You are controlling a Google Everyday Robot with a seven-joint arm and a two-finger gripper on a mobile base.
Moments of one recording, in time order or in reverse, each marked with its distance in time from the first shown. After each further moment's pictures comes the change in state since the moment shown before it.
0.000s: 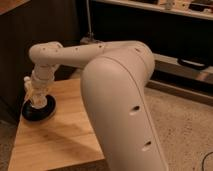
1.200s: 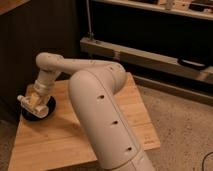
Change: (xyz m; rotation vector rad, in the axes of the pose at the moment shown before) arm 0.013 -0.023 0.085 -0.172 0.237 -0.151
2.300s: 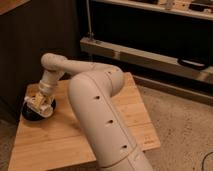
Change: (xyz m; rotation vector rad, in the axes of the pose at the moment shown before) arm 0.006 -0.022 0.005 -0.011 0.035 0.088
